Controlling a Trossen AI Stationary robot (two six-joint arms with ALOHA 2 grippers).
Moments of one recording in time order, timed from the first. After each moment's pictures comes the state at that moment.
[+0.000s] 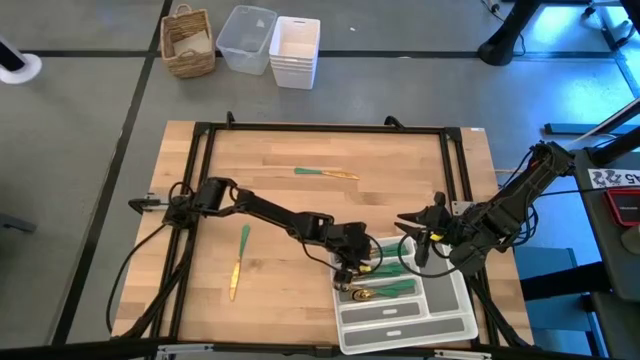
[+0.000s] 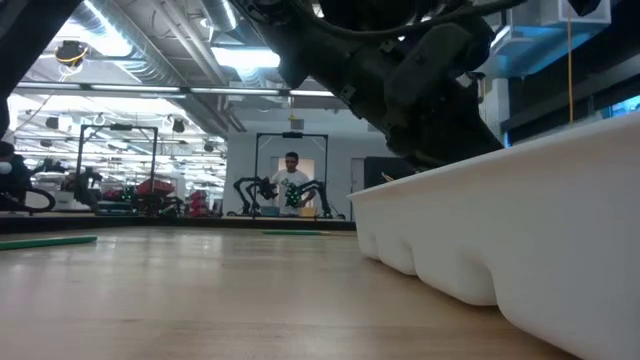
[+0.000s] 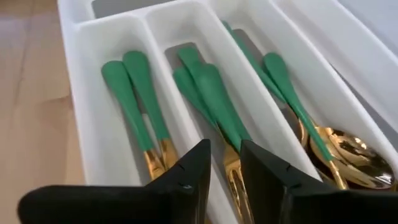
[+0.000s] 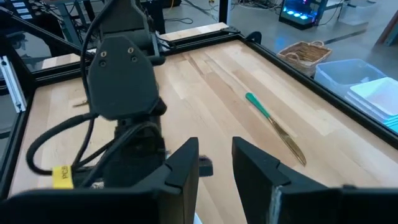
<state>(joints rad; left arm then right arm) -0.17 2.22 1.57 -0.01 0.09 0.06 0.77 1.03 0.94 -0.68 0.97 0.78</state>
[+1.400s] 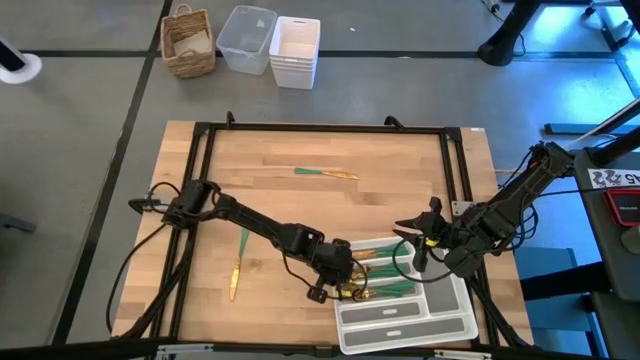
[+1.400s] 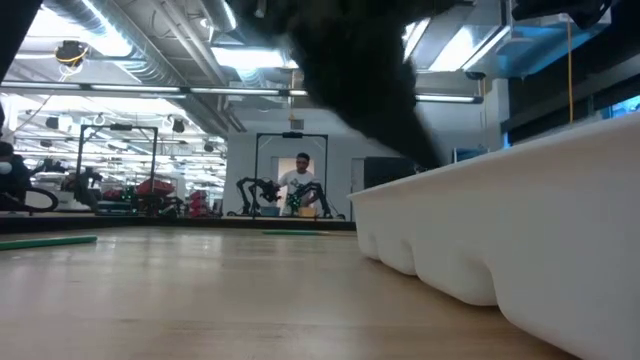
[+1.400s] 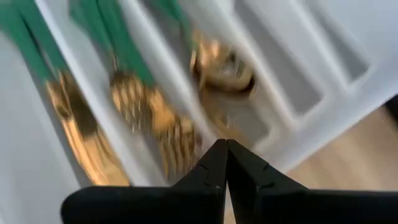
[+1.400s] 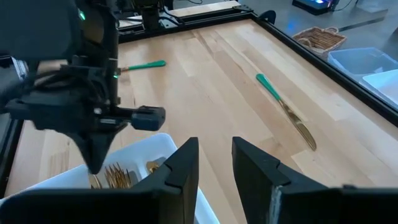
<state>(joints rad) -0.30 2.11 1.56 -0.38 0.10 0.08 0.77 1.05 0.90 -0.67 0.90 0.78</state>
